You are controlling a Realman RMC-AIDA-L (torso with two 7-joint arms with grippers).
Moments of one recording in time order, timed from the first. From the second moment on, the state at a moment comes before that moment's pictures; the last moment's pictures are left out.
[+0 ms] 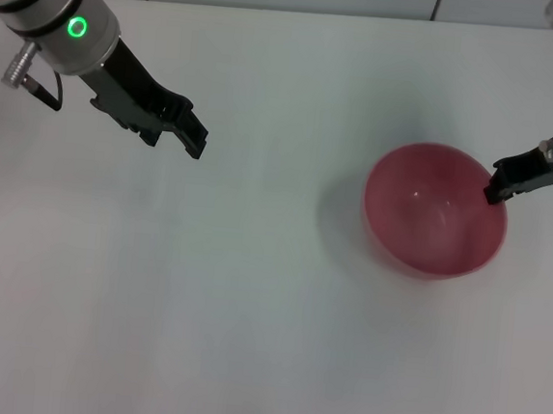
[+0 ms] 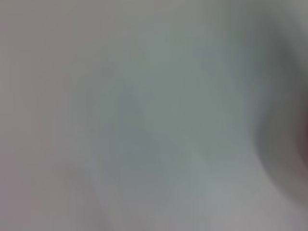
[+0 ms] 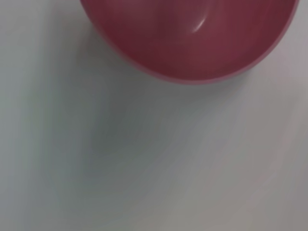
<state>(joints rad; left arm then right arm) -0.90 -2.04 1.18 1.05 2.66 1.53 -2.89 0.95 1.89 -1.00 -0.37 0.48 1.23 -0.57</state>
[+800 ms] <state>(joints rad) -0.90 -2.04 1.18 1.05 2.66 1.53 -2.89 0.95 1.89 -1.00 -0.37 0.48 1.21 -0.57</state>
